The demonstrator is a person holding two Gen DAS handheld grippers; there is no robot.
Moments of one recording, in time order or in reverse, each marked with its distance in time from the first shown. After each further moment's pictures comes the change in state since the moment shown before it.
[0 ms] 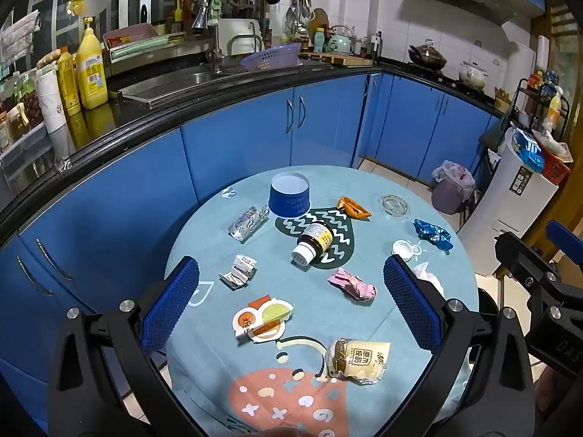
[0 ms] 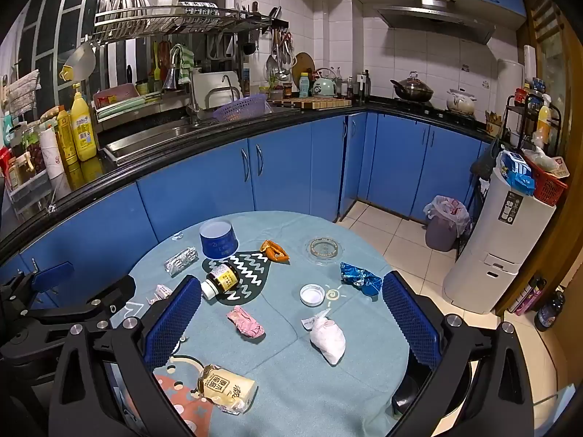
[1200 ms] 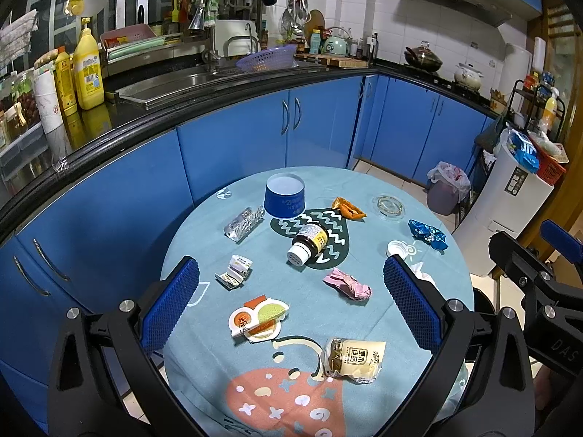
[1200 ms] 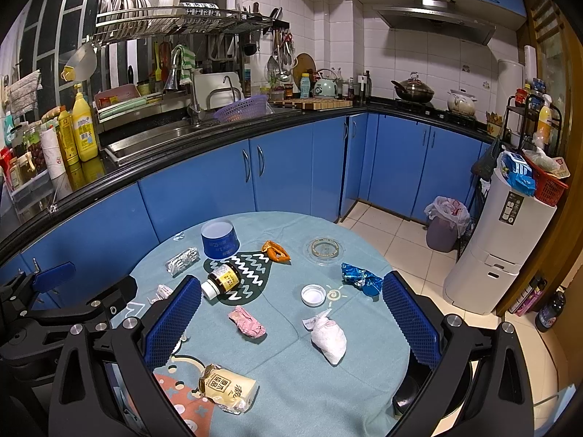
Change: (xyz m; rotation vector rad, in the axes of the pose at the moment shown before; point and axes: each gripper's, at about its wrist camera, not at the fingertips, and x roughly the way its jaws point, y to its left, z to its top) left arm 0.000 0.001 0.002 -0.007 -0.003 -0.015; right arm -0.001 0.001 0.000 -0.003 0.001 -0.002
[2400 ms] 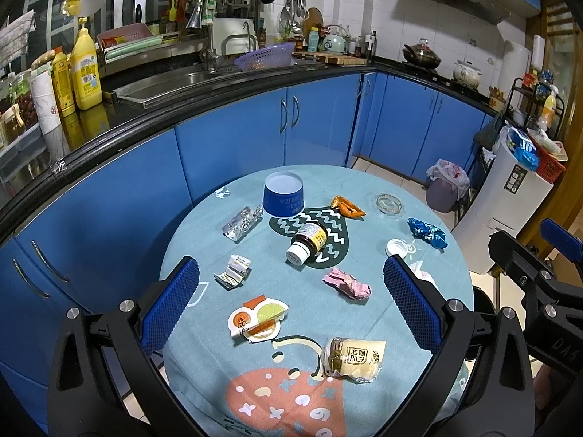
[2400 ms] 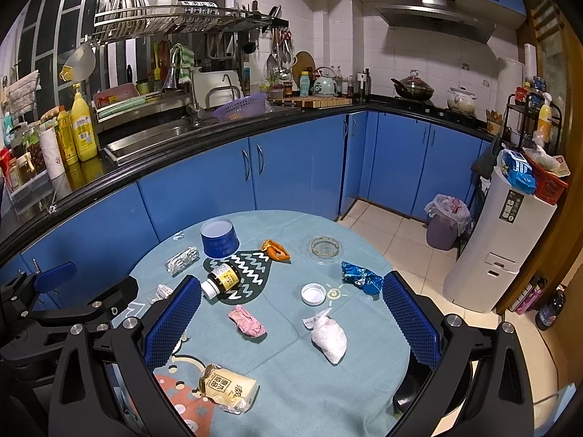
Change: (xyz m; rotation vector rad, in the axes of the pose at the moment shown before) left arm -0.001 -0.011 0.002 0.010 0.006 -0.004; right arm 0.002 -0.001 0.001 0.010 0.006 0.002
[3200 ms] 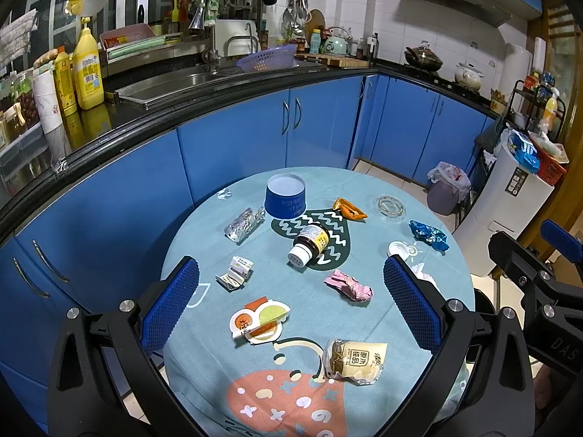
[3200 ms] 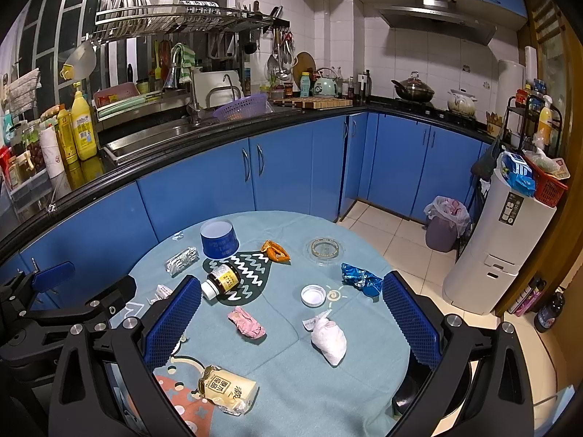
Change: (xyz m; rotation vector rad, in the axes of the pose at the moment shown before) left arm 0.001 0.009 -0.002 -0.007 -0.009 -0.002; right arm 0.001 0.002 -0.002 -0.009 -0.003 -0.006
